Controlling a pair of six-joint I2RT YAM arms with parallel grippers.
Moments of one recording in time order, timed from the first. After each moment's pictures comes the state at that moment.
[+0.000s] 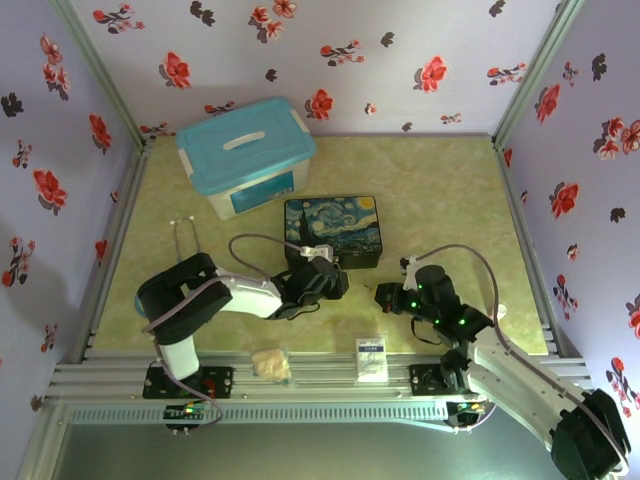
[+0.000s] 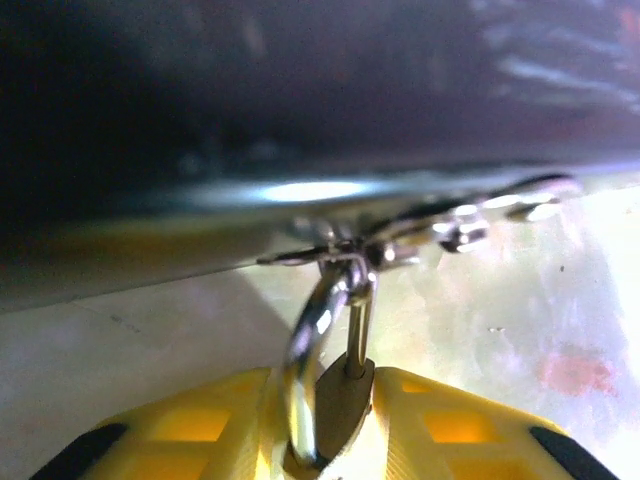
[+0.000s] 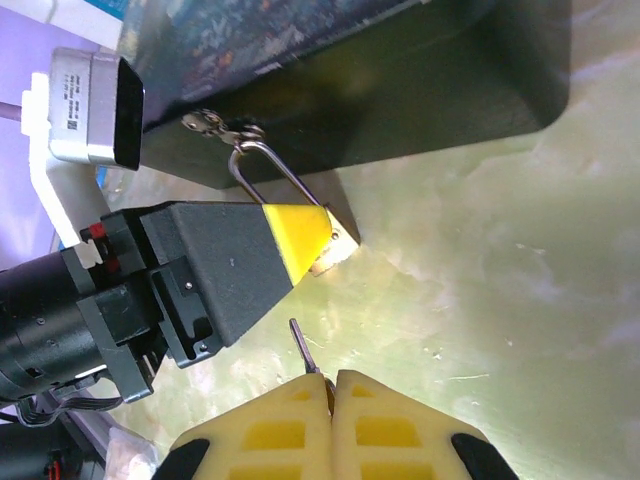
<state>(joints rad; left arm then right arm) -1.06 1.80 0.74 0.38 -0.17 -0.94 0.58 0.67 0.23 -0.16 -0.29 0.76</state>
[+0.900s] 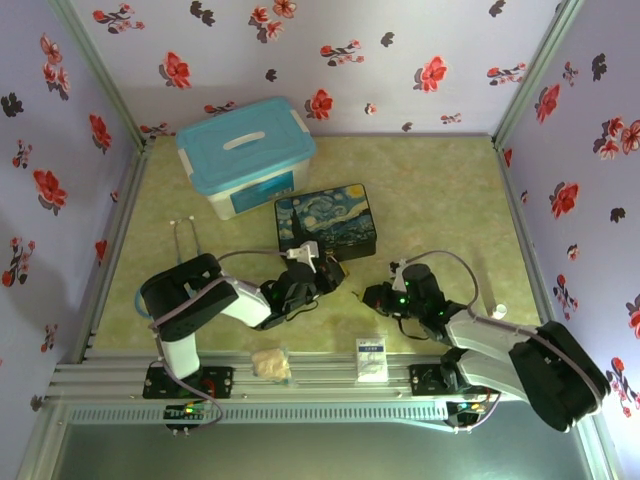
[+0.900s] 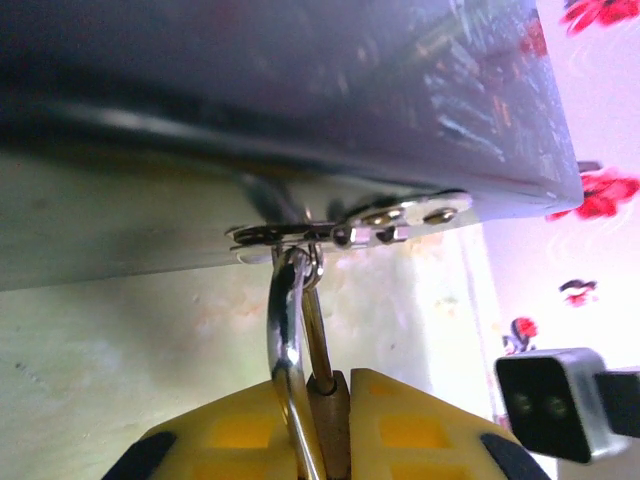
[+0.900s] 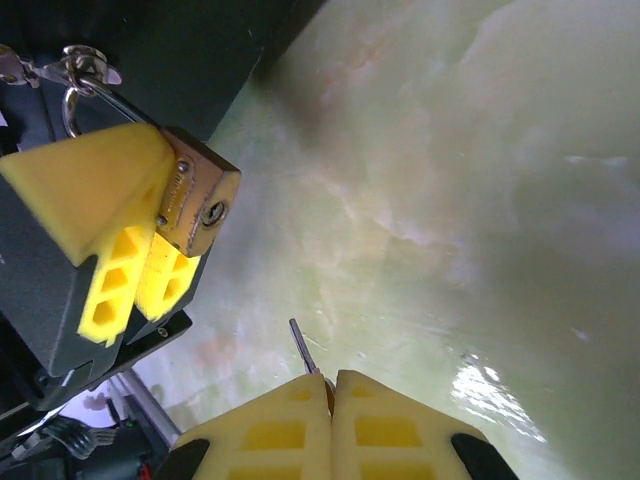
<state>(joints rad) -1.03 1.82 0.55 0.91 -0.13 -1.18 0.57 1.10 0.15 0.32 -0.45 1.03</state>
